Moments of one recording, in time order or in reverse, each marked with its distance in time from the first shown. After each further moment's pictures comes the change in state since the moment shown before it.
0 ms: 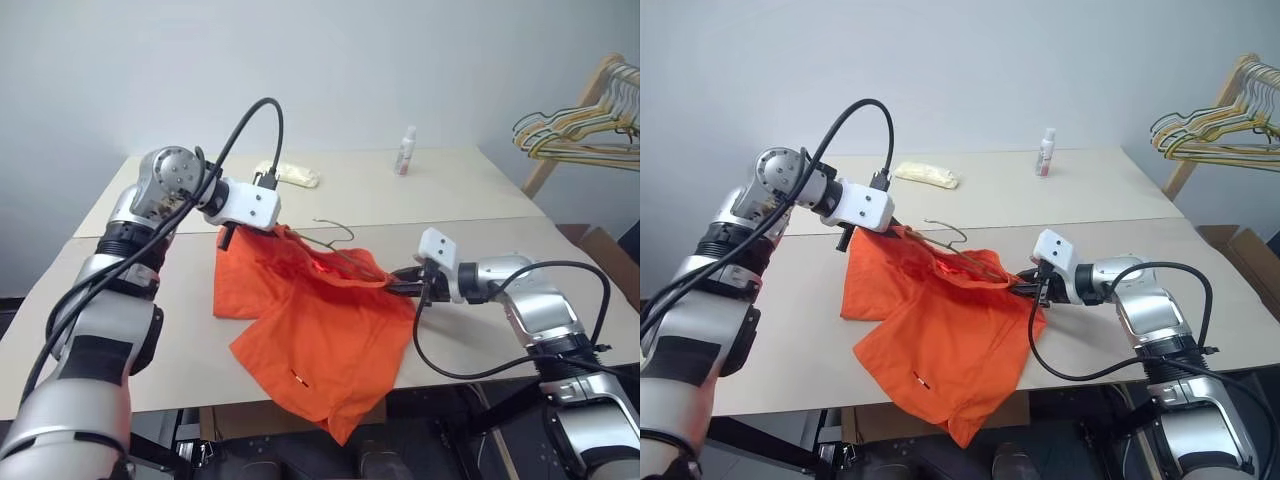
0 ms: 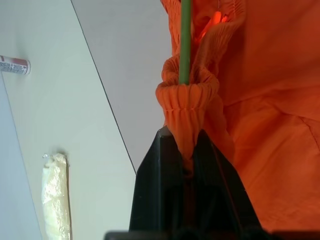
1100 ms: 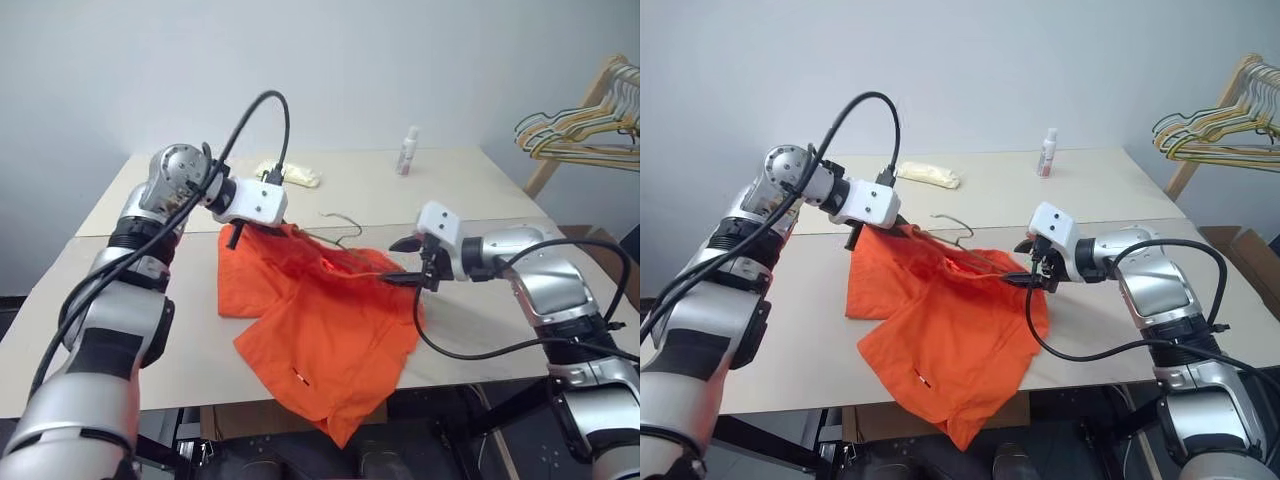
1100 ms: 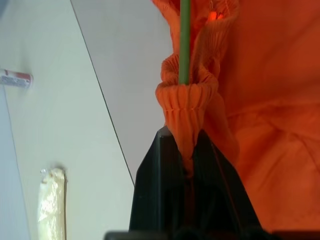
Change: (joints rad) left arm -0.047 -0.056 0.002 0.105 0.002 -0.050 -0.015; right arm -0.096 -0.045 0.011 -0.107 -0.023 0.148 -0.030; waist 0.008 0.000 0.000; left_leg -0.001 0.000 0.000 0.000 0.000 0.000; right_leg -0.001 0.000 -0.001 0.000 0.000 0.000
